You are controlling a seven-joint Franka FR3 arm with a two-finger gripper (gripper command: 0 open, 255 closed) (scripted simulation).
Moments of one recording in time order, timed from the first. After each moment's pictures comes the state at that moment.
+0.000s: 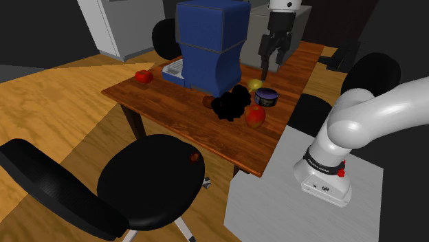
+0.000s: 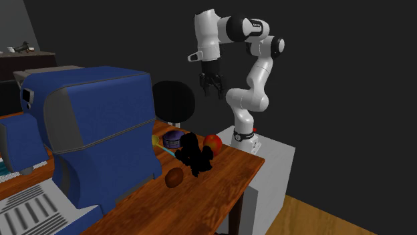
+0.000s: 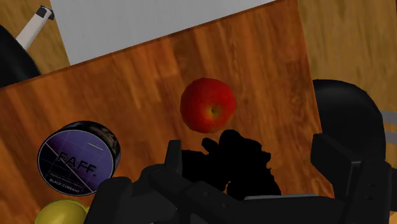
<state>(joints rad) 0.02 -0.80 -0.06 -2.40 0.05 1.54 0.13</state>
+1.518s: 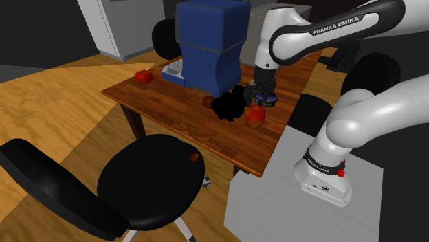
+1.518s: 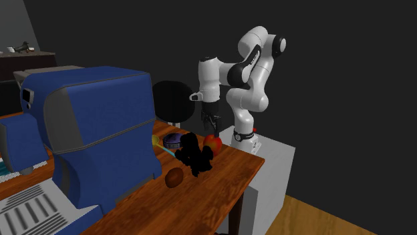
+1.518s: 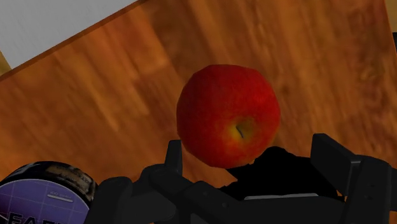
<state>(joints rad) -0.02 -0.75 0.00 -2.83 0.08 2.08 0.27</state>
